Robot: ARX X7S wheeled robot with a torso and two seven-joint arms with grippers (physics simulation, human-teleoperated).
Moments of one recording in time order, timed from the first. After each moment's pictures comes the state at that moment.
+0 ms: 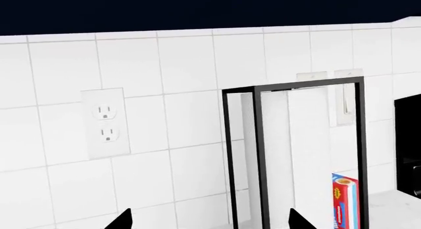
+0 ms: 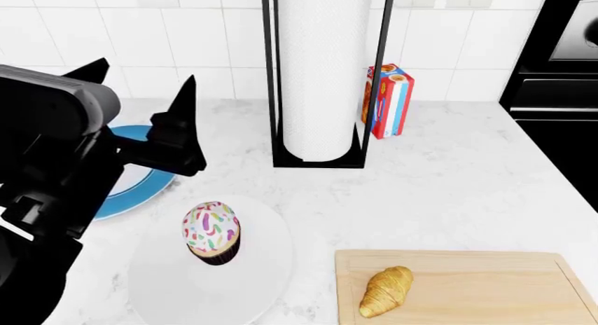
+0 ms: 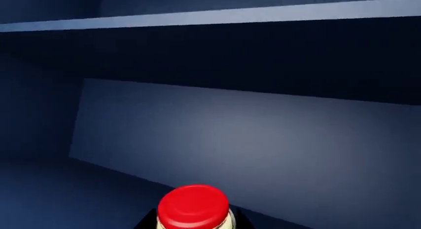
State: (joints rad) left arm -0.75 -0.79 0.15 0.77 -1.26 -0.78 -0.65; right arm 2.35 0.22 -0.03 0.43 -0.21 1.45 -0.83
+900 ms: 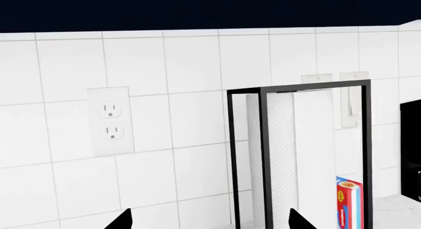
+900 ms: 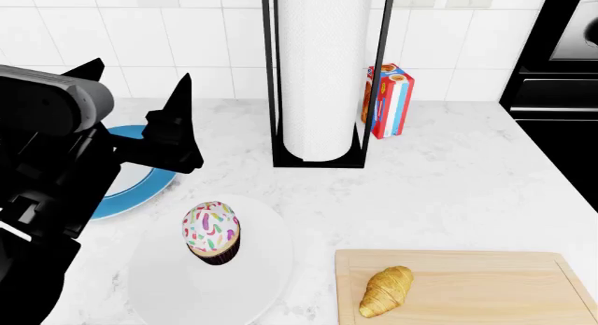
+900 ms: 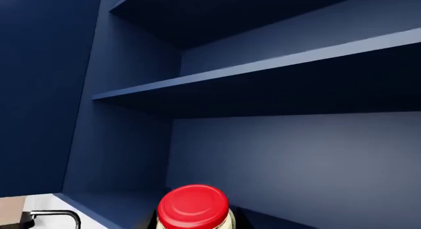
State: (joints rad) left arm -0.75 -0.79 0.15 0.77 -1.27 -0.77 -0.68; right arm 2.35 0.51 0.00 0.39 1.49 1.49 0.36
